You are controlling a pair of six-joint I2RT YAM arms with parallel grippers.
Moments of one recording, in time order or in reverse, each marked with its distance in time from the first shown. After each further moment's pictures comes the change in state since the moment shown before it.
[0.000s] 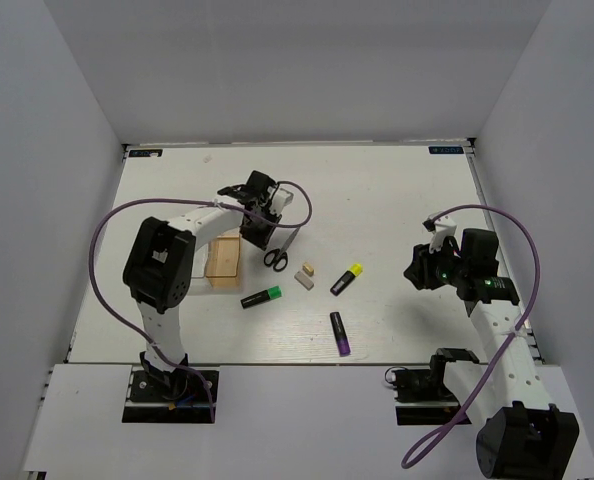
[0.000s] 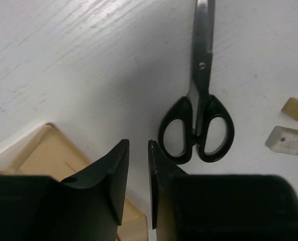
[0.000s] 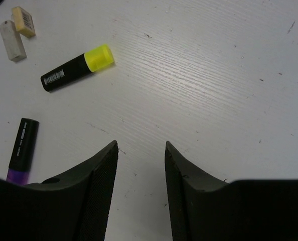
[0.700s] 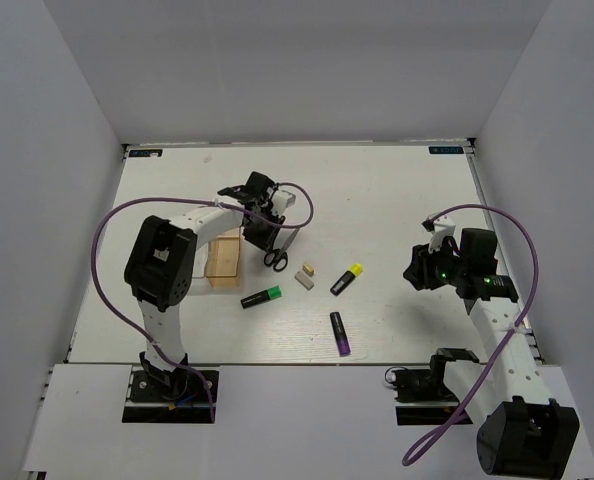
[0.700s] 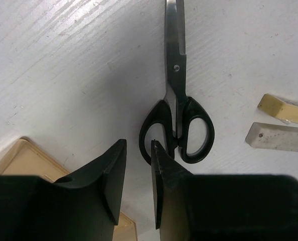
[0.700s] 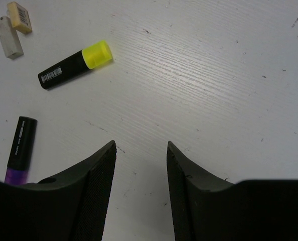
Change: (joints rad) left arm 0.019 0.016 -0.002 0.012 0.102 0.004; right arm 0.000 0.023 0.000 0.000 0.003 -0.003
